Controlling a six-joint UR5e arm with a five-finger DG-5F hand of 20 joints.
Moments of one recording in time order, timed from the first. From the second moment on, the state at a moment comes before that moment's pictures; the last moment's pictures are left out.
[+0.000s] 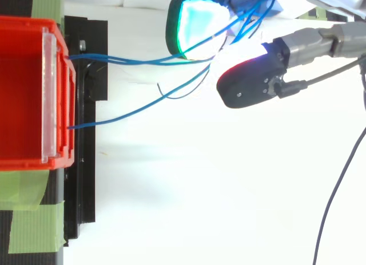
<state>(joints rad) 0.09 -1.79 -1.70 -2.71 -1.20 -0.38</state>
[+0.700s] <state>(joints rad) 0.10 -1.79 -1.70 -2.72 -1.20 -0.38</state>
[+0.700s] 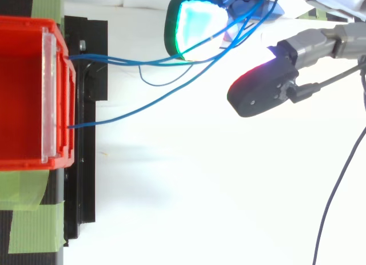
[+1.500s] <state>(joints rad) 0.10 -1.79 -1.70 -2.74 -1.20 -0.38</state>
